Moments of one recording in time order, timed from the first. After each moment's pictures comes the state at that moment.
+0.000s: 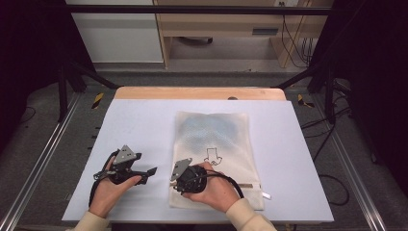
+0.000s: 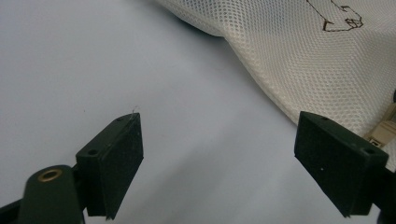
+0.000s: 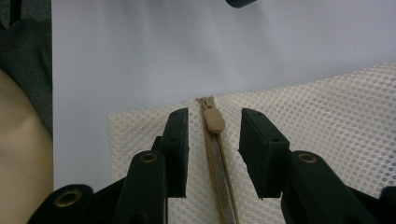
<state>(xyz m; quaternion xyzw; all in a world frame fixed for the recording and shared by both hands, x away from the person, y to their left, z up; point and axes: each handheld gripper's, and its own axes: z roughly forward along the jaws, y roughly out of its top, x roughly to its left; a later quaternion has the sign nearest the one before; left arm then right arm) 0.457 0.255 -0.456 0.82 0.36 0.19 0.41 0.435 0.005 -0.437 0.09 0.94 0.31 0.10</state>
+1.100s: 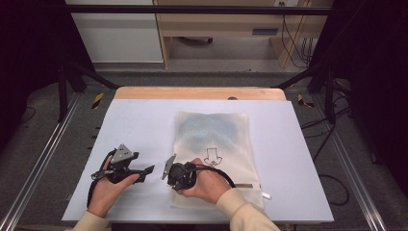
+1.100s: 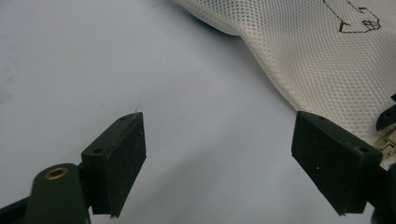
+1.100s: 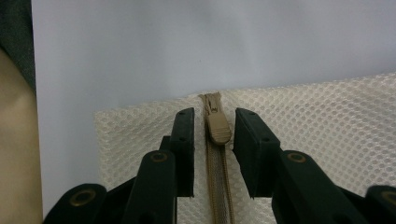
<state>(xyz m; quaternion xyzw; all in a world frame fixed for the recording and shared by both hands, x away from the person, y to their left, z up) 0.458 0.261 -0.455 0.81 0.38 0.20 0.41 0.450 0.032 -0.441 0.07 0.97 0.22 0.07</state>
